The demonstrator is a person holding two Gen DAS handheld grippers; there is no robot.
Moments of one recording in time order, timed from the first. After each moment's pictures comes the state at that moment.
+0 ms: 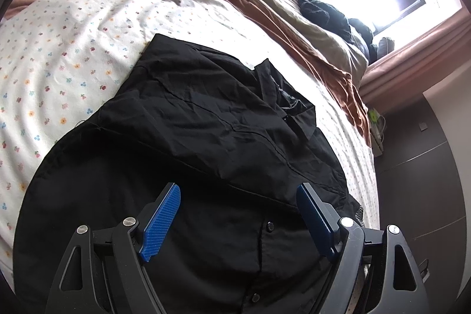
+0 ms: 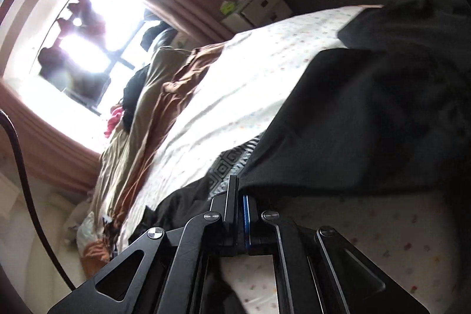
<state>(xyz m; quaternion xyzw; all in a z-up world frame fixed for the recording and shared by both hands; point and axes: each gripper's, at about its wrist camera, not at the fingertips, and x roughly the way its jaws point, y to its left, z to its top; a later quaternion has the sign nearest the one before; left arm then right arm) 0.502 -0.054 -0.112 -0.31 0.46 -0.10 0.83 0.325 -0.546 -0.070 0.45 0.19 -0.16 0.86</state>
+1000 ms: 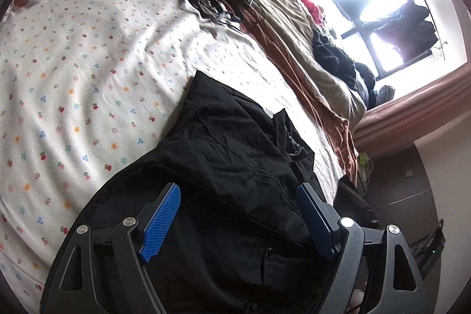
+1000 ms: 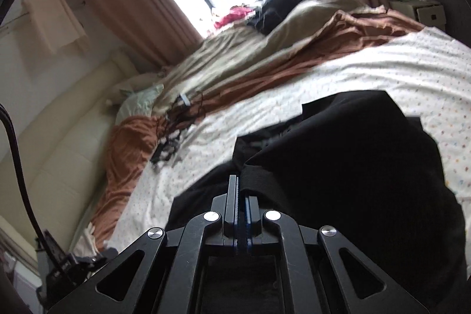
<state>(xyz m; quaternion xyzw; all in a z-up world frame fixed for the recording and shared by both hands) 0.491 0.030 -0.100 -0.40 0.41 -0.07 0.82 0.517 -0.248 -0.054 0.24 0.33 0.08 0.91</state>
